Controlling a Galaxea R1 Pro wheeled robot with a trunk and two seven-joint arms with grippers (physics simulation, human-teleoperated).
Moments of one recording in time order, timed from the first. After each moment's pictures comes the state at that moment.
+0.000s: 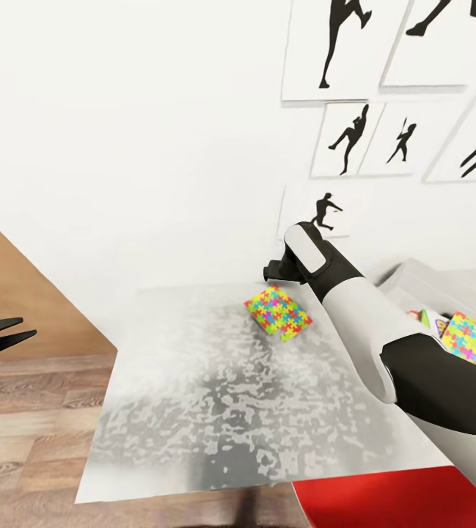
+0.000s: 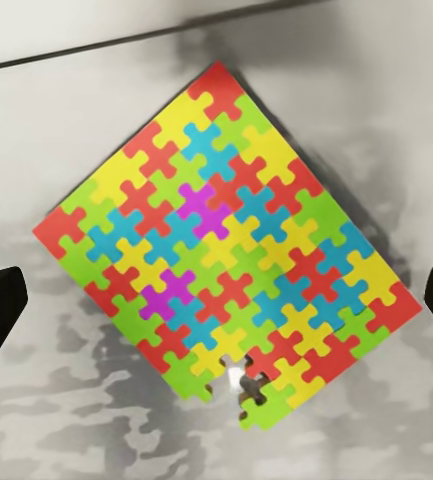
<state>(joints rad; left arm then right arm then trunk) -0.74 0.83 0.12 -0.70 0.51 0.87 -1.57 -1.42 0.15 0.27 -0.56 -0.90 1.03 -0.78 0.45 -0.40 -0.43</state>
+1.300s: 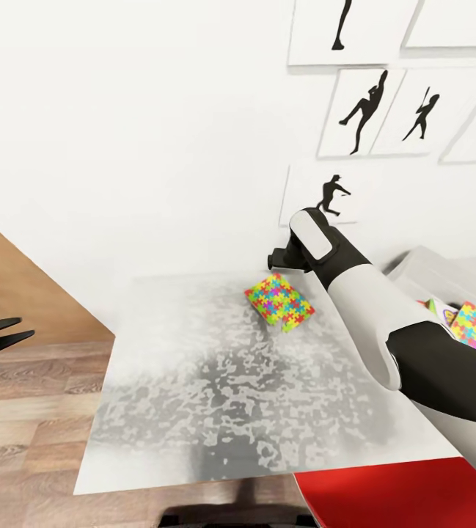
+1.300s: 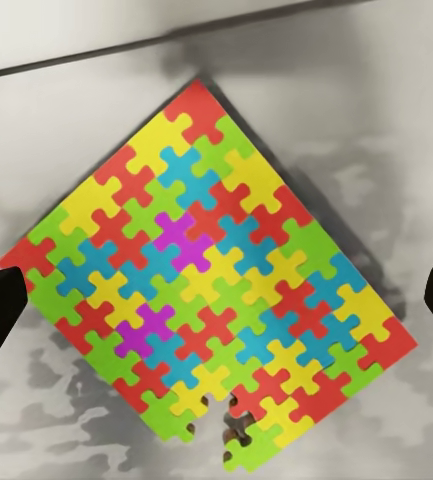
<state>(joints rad) -0.74 0.84 0.12 -0.69 0.51 0.87 -1.57 -1.47 0.13 0.27 -0.55 -0.90 1.05 -0.77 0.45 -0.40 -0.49</state>
